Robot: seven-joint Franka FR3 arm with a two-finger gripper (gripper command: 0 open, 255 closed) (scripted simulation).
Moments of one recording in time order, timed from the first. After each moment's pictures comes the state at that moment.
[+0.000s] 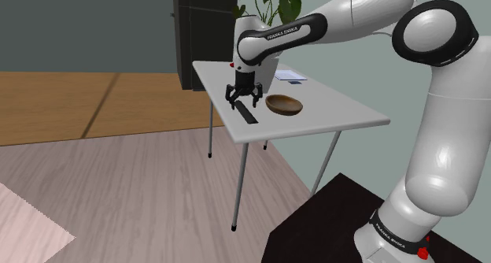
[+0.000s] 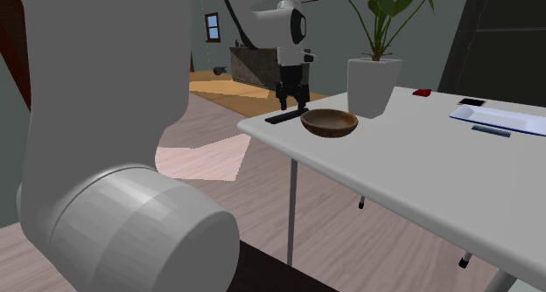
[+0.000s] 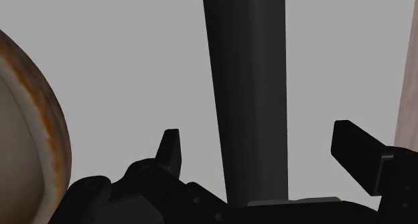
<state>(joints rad) 0.03 0.27 0.17 -1.74 -0.13 1.96 0.66</state>
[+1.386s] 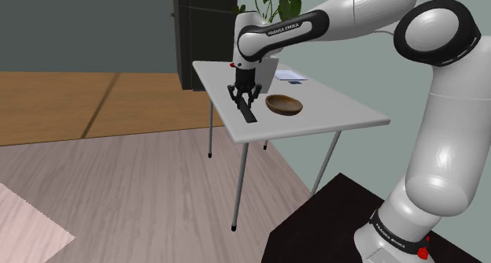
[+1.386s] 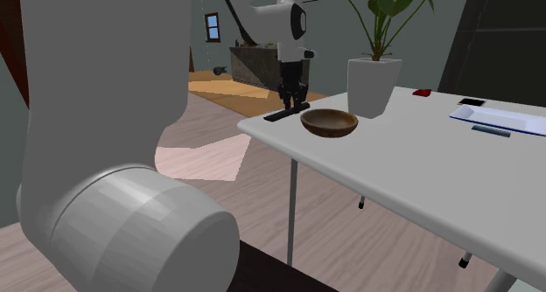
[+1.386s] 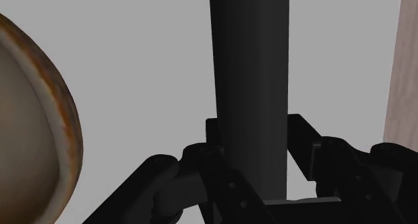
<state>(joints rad) 0.03 0.26 0.17 -1.72 -0.12 1.94 0.65</state>
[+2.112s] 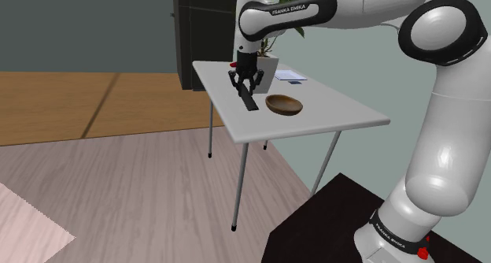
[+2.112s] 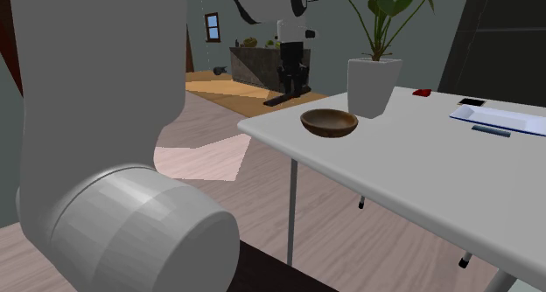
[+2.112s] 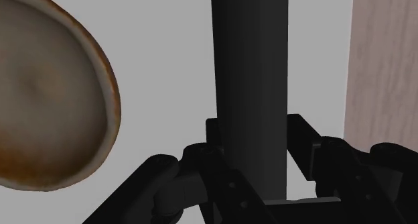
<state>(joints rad) 0.03 0.24 0.17 -1.60 -0.12 1.80 0.64</state>
